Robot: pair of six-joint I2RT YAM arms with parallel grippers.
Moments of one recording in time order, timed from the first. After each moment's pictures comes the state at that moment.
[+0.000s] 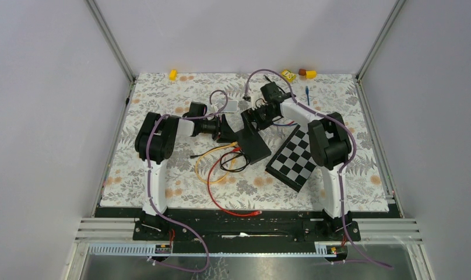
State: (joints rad) left arm -0.25 2.22 1.23 0.19 1.10 -0.62; right arm 0.44 2.19 1.70 -0.62 -0.56 -0.14
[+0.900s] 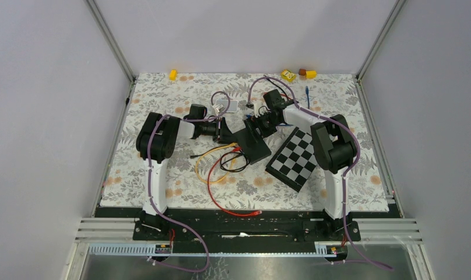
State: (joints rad) left arm -0.26 2.23 1.19 0.26 1.15 -0.52; right arm 0.44 2.10 1.50 -0.56 -0.53 -0.13
